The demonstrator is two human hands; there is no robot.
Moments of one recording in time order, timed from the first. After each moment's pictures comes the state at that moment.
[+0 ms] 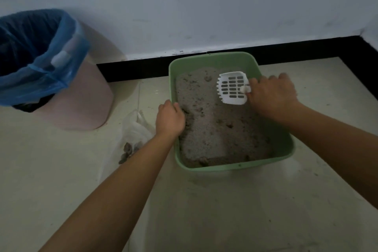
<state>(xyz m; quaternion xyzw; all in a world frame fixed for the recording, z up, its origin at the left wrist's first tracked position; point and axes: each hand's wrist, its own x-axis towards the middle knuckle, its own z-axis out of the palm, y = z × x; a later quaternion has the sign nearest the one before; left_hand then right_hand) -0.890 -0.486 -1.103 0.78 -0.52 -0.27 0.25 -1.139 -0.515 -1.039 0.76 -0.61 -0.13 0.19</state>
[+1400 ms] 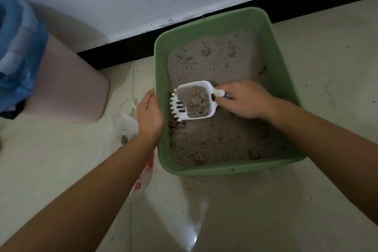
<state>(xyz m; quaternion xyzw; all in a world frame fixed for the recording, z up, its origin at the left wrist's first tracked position) -0.899 -0.488 -1.102 0.79 -0.36 -0.33 0.38 -1.129 -0.541 -1.127 0.82 -0.47 0.08 -0.32</state>
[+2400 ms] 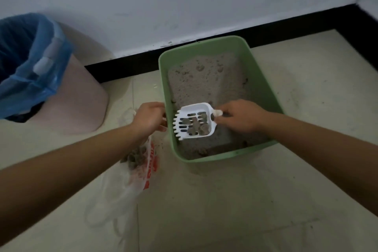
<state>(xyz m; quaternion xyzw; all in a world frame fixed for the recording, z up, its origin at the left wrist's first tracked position) -0.852 -0.469 -1.053 0.70 -0.45 -0.51 0.22 -1.114 -0.470 -1.073 0.79 -0.56 -0.01 -0.25</state>
